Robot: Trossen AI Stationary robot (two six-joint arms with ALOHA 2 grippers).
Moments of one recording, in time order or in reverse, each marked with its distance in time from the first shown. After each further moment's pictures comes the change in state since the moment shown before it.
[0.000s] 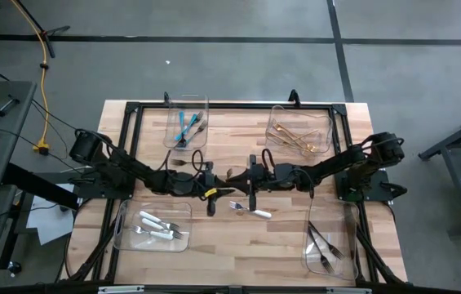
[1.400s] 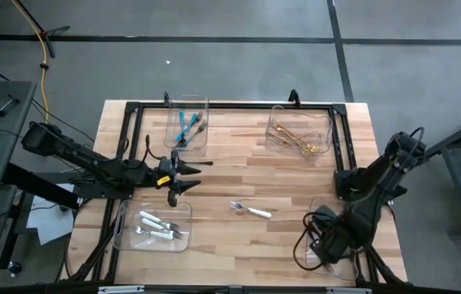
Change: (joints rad) left arm -0.055 -0.683 -0.336 -0.170 -0.056 -0.045; right arm 0.702 -0.183 0.521 -2.187 -0.298 1.595
